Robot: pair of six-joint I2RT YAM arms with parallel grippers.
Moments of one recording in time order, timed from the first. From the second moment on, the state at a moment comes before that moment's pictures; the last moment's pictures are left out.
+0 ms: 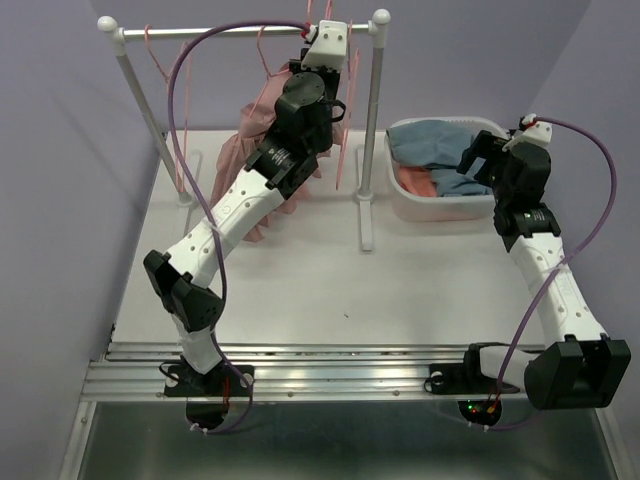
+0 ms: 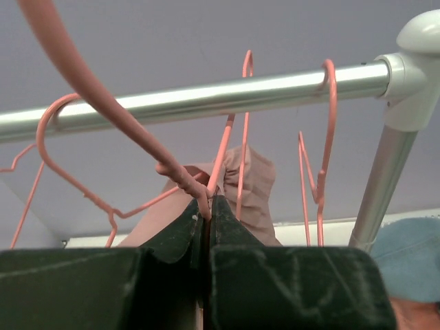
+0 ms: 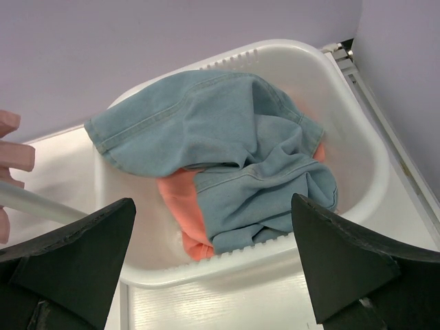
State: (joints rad) left arm -0.76 1.74 2.03 -0.06 -0.71 0.23; right arm 0.01 1.18 1.10 -0.10 0.18 0.26
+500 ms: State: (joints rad) left arm -0.69 1.93 2.21 0.02 -0.67 0.31; right arm 0.01 1.16 1.09 -0.09 0.17 0.26
